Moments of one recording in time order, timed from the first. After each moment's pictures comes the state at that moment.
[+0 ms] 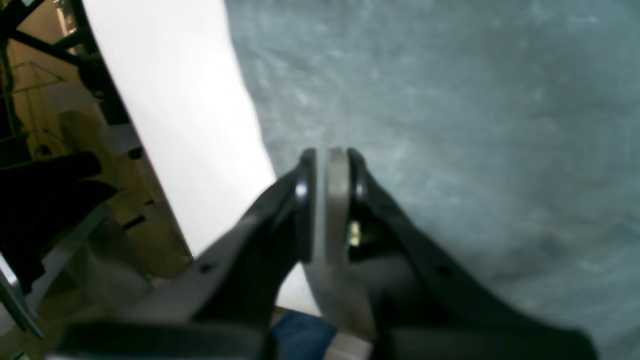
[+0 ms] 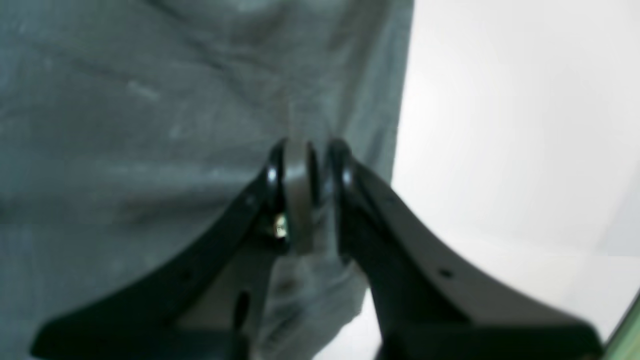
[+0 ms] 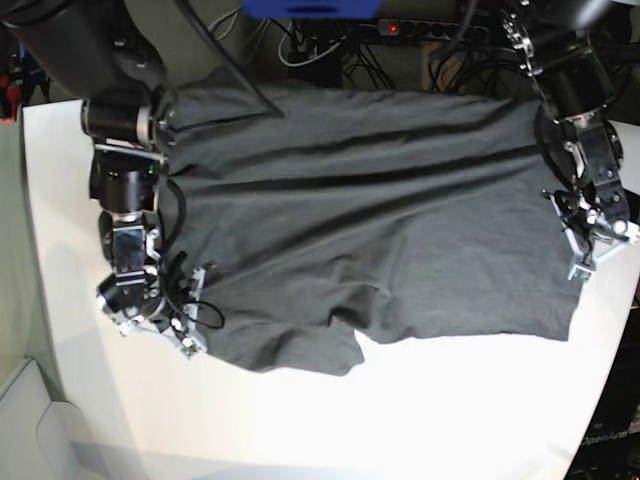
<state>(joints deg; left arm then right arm) -10.6 -15.9 -26.5 79.4 18.2 -38.1 60.1 31.4 4.9 13.5 46.8 -32.3 40.2 -29.5</state>
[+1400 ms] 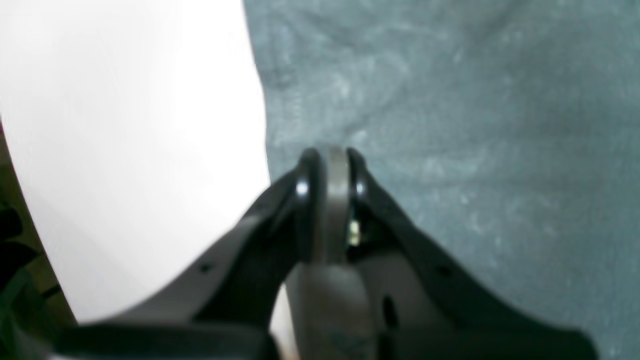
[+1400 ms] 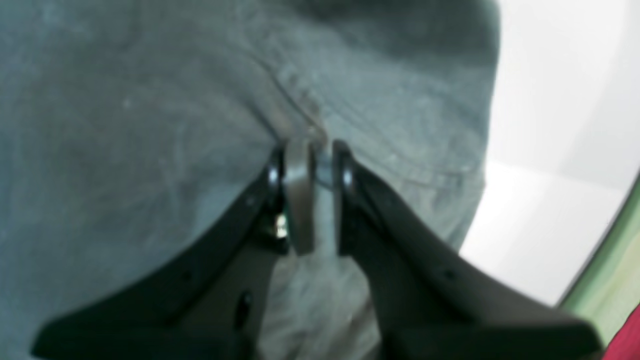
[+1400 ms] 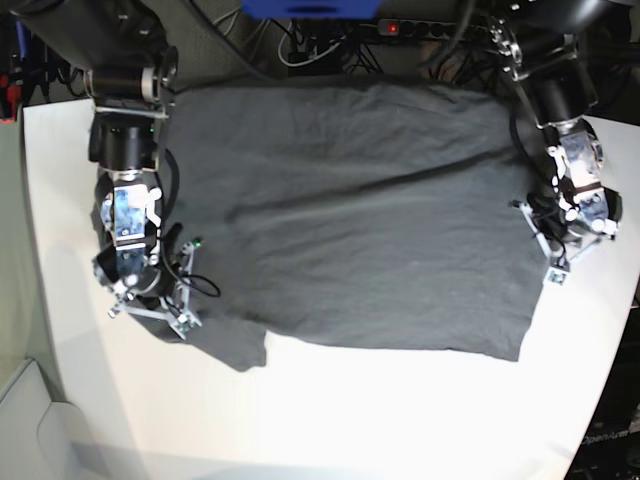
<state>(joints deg) -11.1 -13.0 -26.6 69.6 16.8 -37.4 46.9 21.7 4.8 10.3 61.2 -33.0 39.1 -33.7</state>
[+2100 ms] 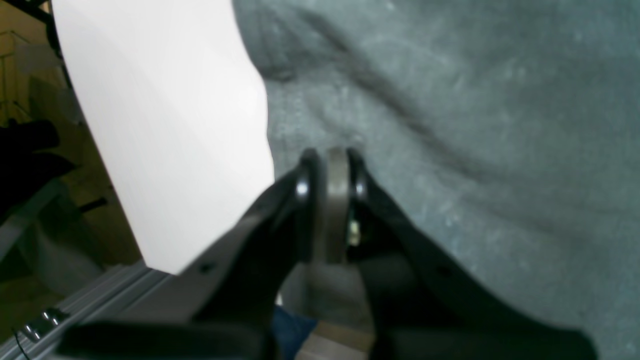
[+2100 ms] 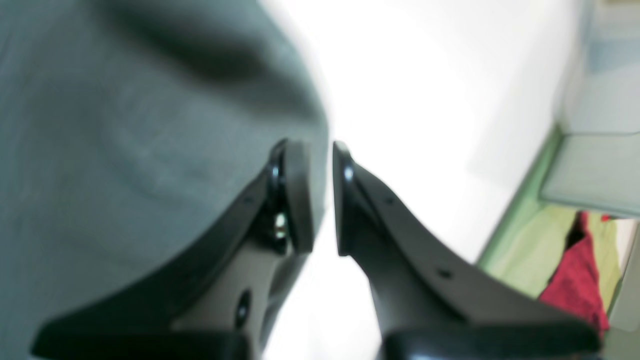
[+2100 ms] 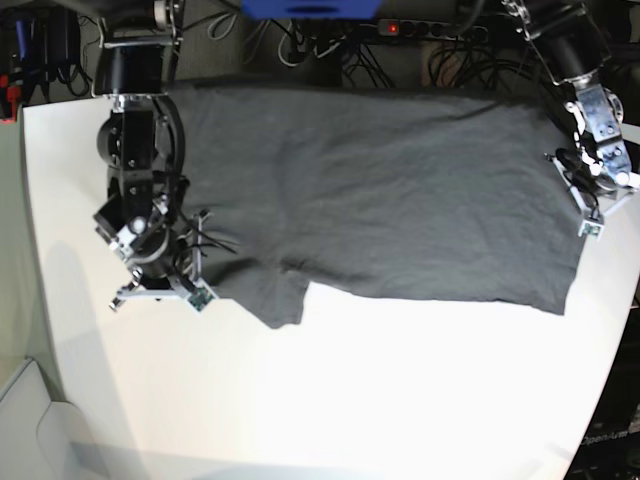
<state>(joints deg) -2.0 -15.0 -33.1 77.4 18.6 -37.5 50.2 7.5 3.8 5.1 90.4 -33.3 40.4 -35.5</state>
